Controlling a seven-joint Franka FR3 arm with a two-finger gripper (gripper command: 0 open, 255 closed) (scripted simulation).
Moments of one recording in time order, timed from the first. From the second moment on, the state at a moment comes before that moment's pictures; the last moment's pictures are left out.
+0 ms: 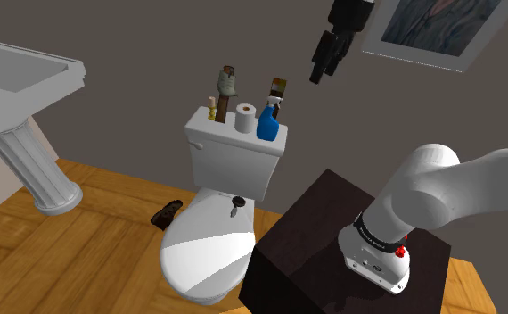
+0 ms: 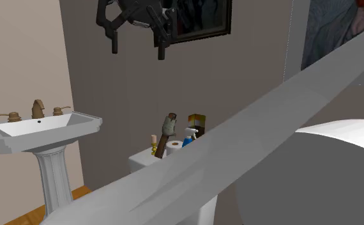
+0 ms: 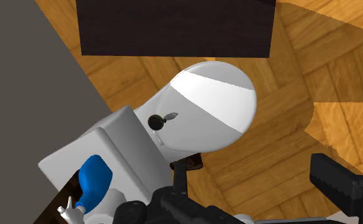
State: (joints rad) arm 0.02 -0.78 0.00 -2.29 0.07 1.56 -0.06
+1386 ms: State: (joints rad) arm -0.03 -0.25 -0.25 -2.14 -0.01 1.93 -0.45
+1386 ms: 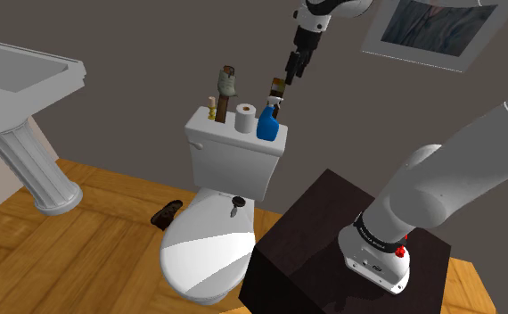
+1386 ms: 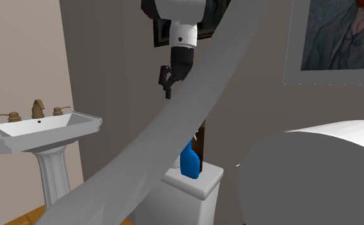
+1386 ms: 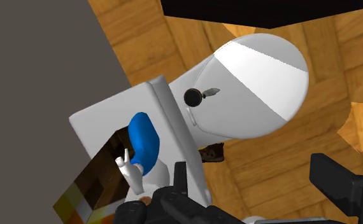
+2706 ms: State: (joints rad) arm -0.16 0.47 -0.32 -1.52 0.19 1.99 -0.80
